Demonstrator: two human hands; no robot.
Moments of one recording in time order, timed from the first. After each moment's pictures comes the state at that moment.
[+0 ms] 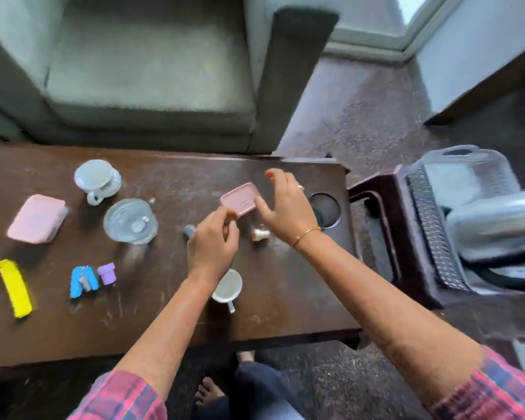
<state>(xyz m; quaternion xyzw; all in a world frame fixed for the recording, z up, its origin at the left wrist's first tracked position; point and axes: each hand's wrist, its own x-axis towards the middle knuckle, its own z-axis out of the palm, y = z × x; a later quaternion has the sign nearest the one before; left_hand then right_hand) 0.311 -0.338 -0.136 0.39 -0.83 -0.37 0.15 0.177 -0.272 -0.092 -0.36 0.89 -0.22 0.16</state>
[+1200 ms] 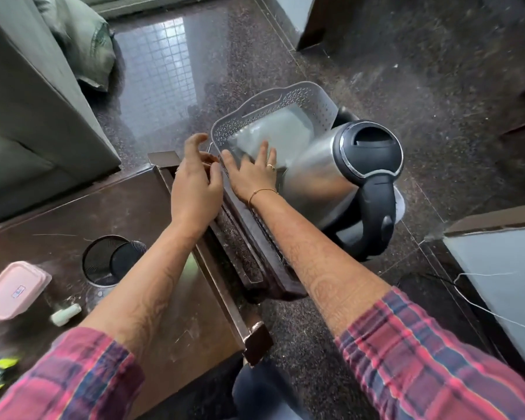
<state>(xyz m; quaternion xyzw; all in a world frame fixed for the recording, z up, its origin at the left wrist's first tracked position) -0.044 -0.111 -0.111 0.20 -0.86 -0.47 0.11 -0.116 -0.025 -0.140 -0.04 0.94 -0.22 0.27</state>
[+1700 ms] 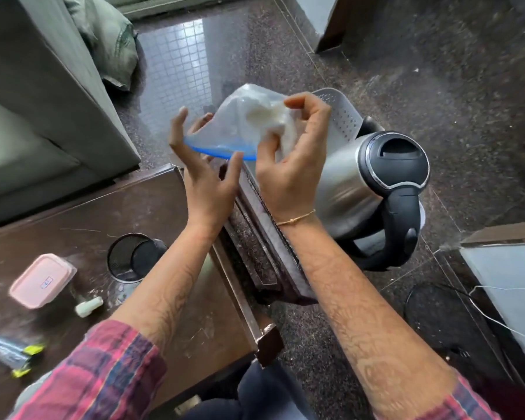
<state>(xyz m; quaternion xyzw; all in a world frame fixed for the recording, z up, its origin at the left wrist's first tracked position) -0.045 -0.113 -0.089 0.14 -0.75 -0.58 0.29 -0.078 -0.027 -0.037 -0.10 0.79 -0.57 -0.21</state>
